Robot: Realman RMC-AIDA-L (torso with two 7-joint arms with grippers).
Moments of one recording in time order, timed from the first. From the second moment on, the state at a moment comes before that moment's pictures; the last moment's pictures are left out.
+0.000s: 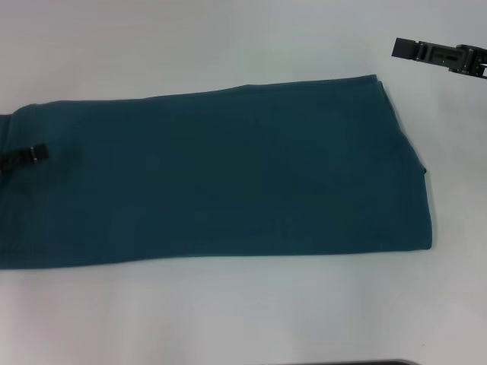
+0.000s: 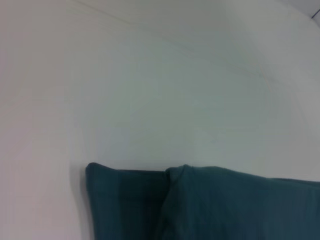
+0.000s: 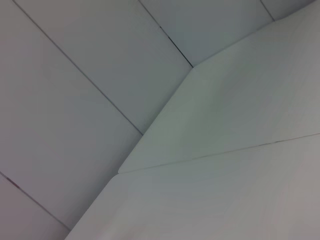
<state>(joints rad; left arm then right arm) -0.35 -2.10 -2.63 -0.88 -0.86 1.30 -2.05 0.50 2.00 2.66 0.64 -1.99 1.56 -1.26</state>
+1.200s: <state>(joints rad) -0.48 -2.05 -2.64 -0.91 -0.75 1.21 -2.22 0.50 2.00 2.66 0.62 -1.99 1.55 -1.25</state>
